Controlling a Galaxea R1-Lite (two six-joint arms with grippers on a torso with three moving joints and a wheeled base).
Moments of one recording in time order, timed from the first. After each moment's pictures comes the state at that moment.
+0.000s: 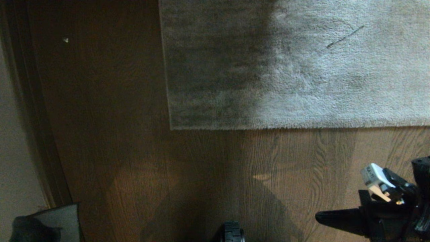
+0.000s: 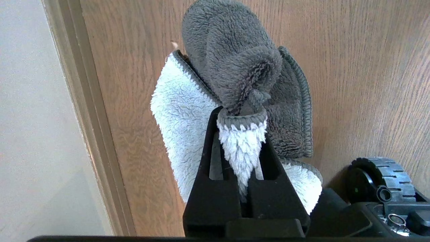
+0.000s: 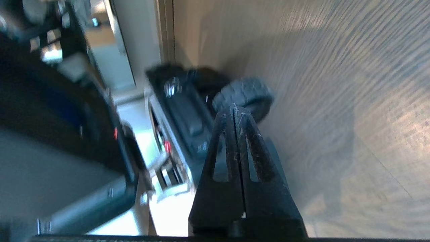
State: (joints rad) left arm 0.00 0.00 0.00 0.00 0.00 -0.01; right arm 0.24 1.38 -0.29 -0.46 0.80 -0.35
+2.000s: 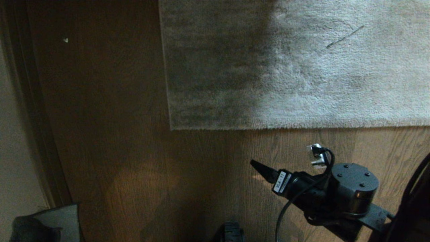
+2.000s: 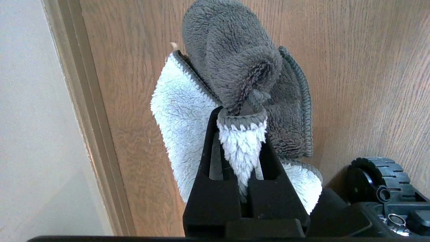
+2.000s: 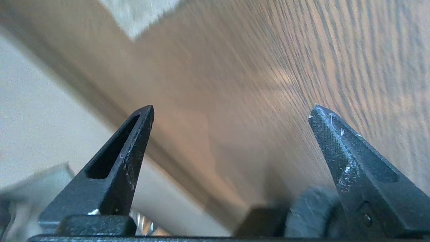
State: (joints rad) left arm 0.00 0.00 0.00 0.00 0.00 -0.01; right arm 0.71 1.95 -0.31 -1.52 -0.10 0.75
